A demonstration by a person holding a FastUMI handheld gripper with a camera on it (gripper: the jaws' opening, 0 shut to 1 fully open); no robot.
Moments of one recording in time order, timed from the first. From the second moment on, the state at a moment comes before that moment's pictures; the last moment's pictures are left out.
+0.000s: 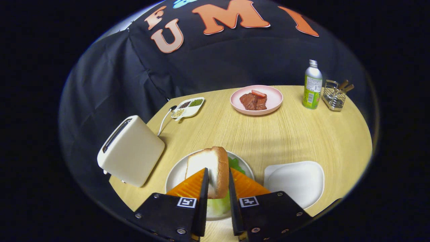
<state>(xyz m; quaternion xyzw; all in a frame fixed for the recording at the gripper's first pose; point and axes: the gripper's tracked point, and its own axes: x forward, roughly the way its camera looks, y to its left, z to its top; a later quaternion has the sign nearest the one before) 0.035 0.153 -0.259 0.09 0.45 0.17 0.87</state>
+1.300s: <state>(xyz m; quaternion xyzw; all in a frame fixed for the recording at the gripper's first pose) 0.024 0.048 -0.045 0.00 0.06 0.04 1.00</state>
